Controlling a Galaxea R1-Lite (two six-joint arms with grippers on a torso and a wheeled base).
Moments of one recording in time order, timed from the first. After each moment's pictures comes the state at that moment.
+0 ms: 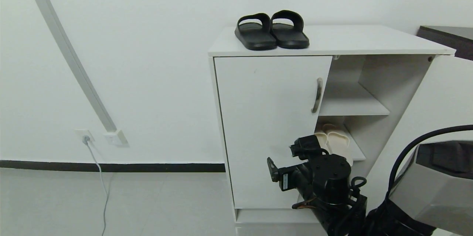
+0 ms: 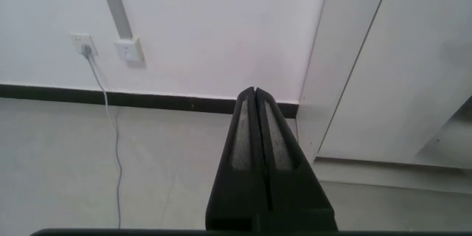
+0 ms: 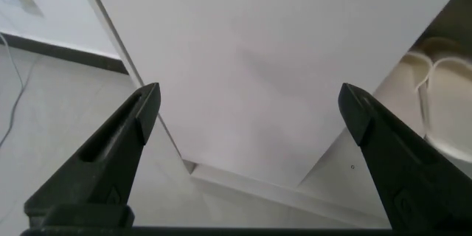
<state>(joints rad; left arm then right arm) 0.10 0.09 0.00 0.00 0.01 0.01 0.83 2.11 -0.64 -1.32 -0.53 0.11</state>
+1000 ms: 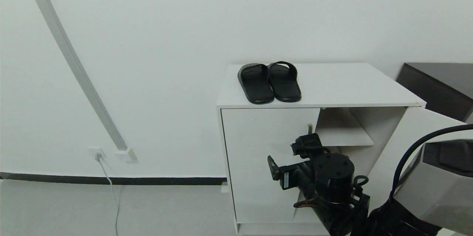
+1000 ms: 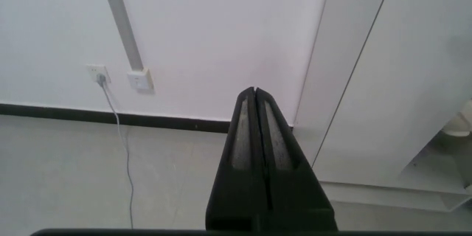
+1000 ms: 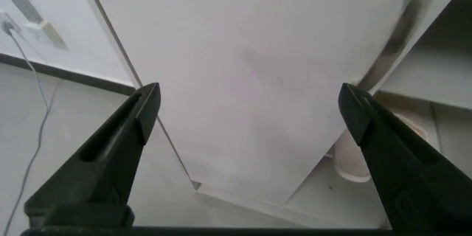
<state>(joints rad) 0.10 0.09 0.00 0.00 0.01 0.01 0.83 2.10 -0.64 -1.32 -0.53 0.10</state>
